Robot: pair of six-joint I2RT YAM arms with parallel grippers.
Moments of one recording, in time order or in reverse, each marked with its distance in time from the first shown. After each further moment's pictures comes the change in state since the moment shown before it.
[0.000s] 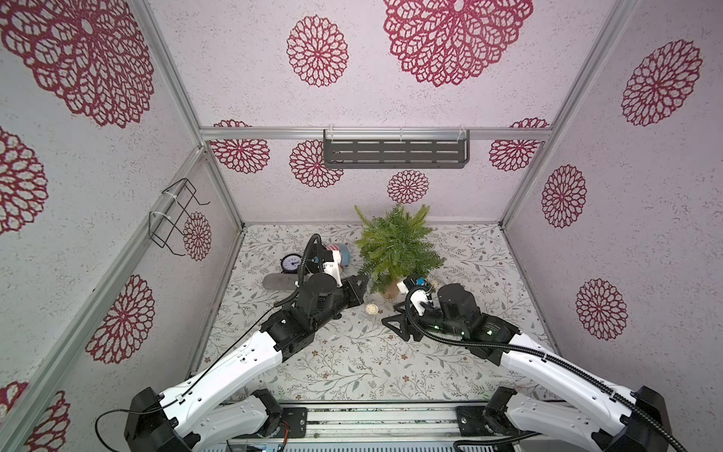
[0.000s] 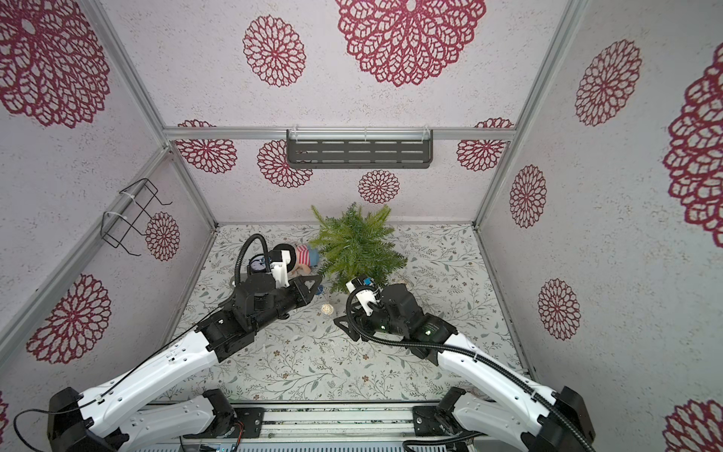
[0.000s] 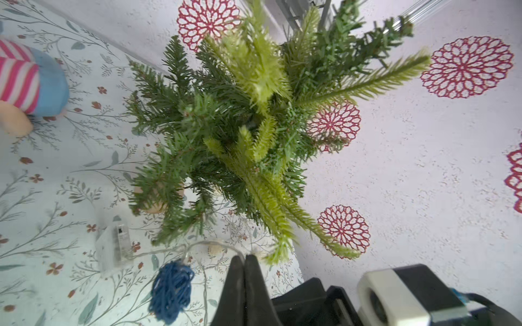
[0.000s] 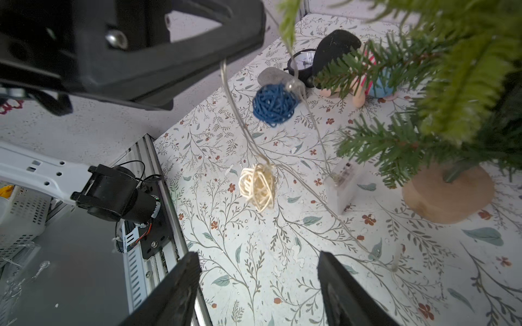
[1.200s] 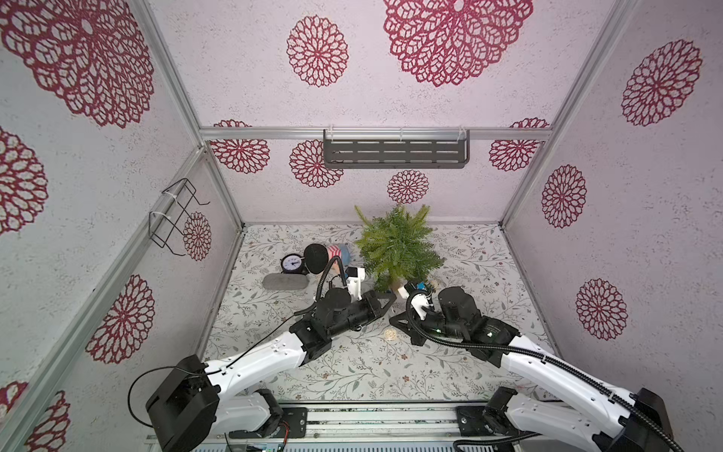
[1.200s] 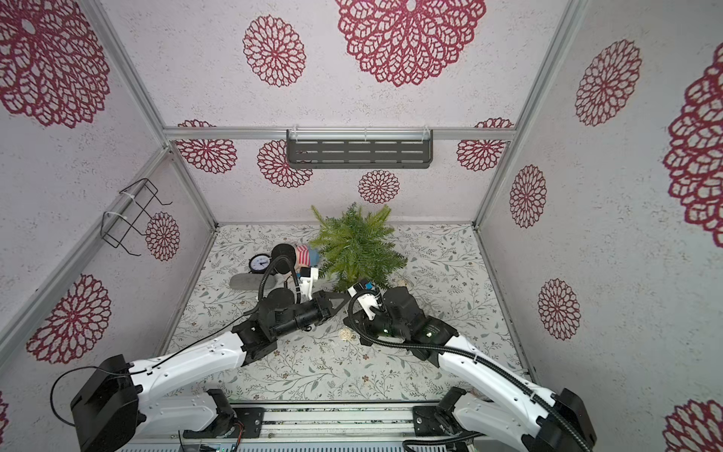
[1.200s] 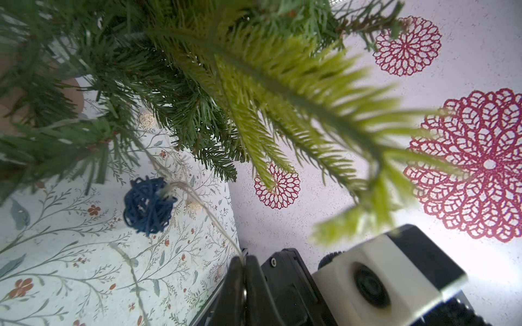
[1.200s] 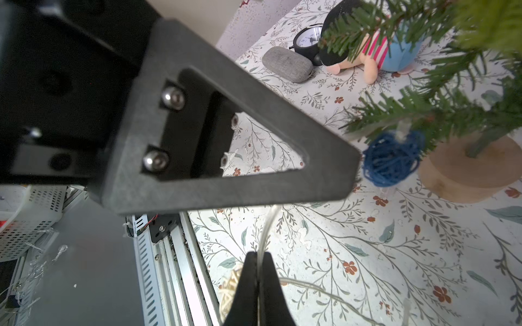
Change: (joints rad) left arm -0.088 0.158 -0.188 0.478 0.259 -0.290; right arm -0.018 -0.012 -0.047 -0.011 -0.063 0.010
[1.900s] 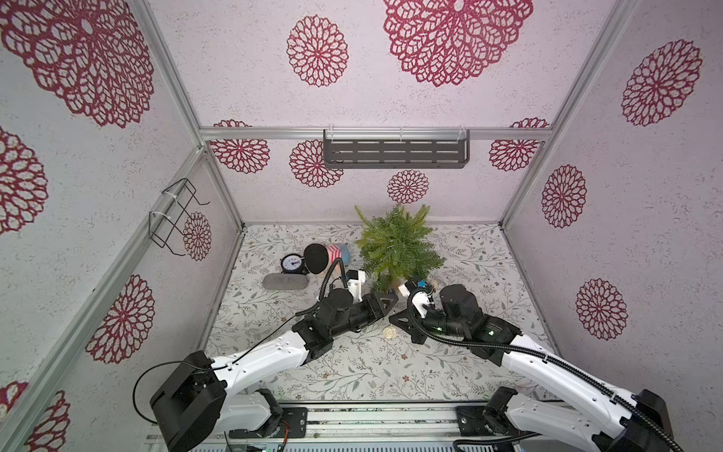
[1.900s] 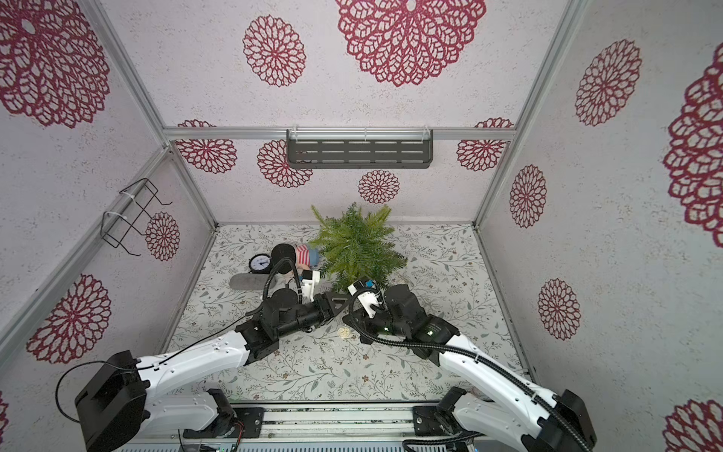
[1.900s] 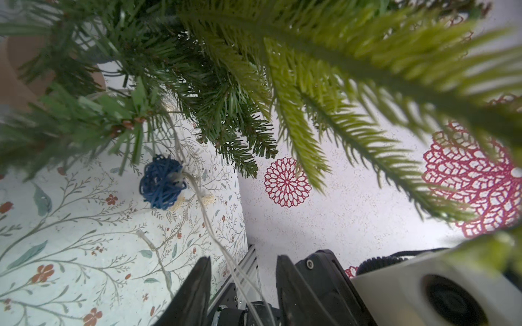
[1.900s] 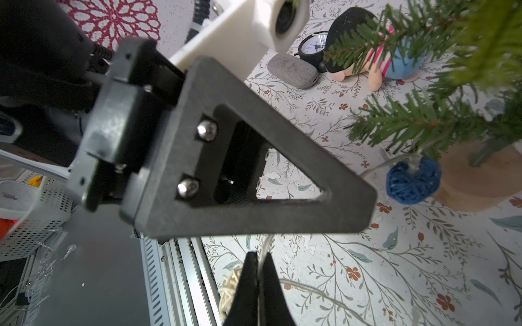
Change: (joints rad) left arm 0.007 0.045 -0.013 0.013 0.017 -0.018; right arm -0.010 -0.003 0.019 -0.007 -0.023 0.000
